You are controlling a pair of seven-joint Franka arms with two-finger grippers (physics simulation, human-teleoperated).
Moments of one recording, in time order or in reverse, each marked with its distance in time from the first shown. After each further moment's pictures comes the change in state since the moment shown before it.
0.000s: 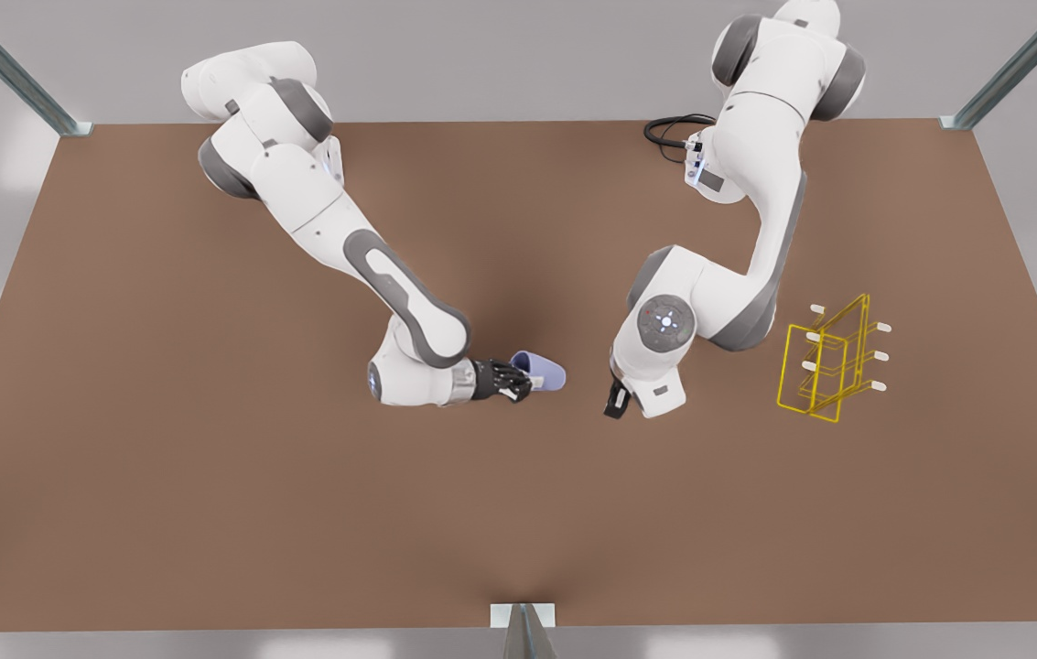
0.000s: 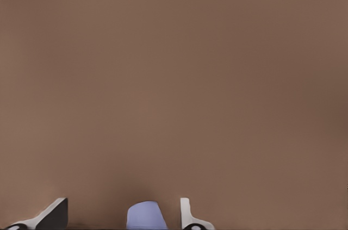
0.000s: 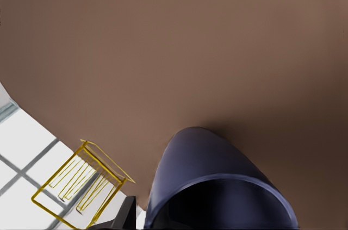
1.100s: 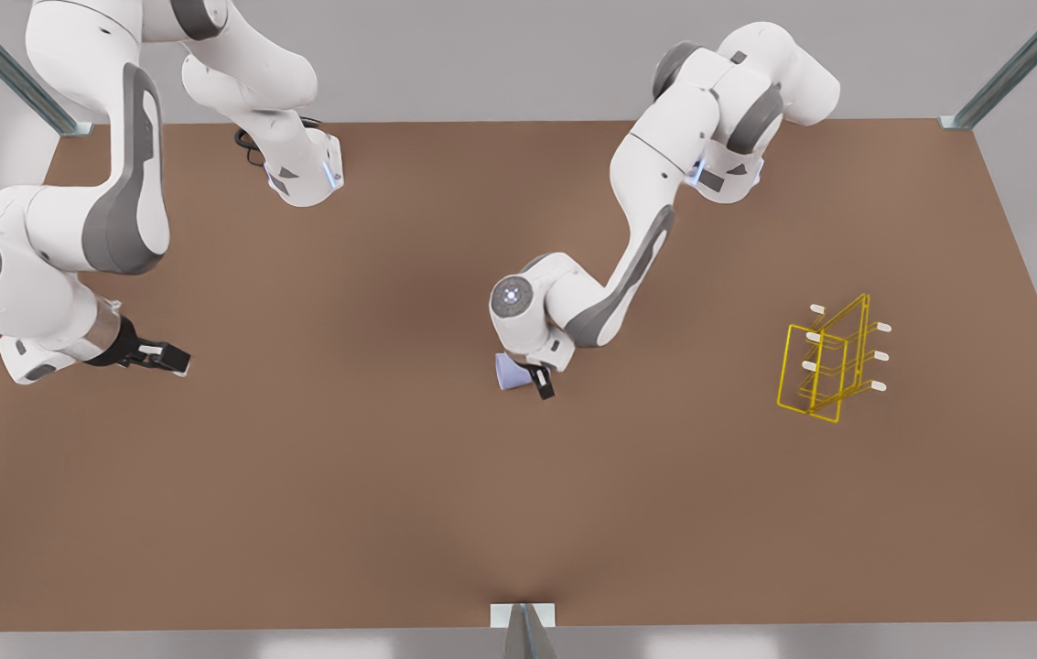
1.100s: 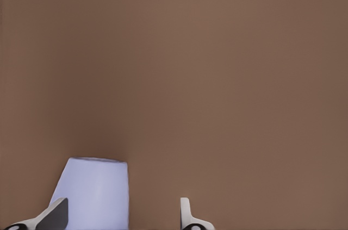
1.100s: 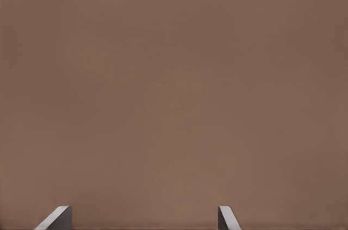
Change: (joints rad) left arm -0.270 0.236 0.008 -0.037 0.228 0.259 -1.069; right arm -0.392 -0.678 -0.315 -0.055 -1.163 -0.672 -0.223
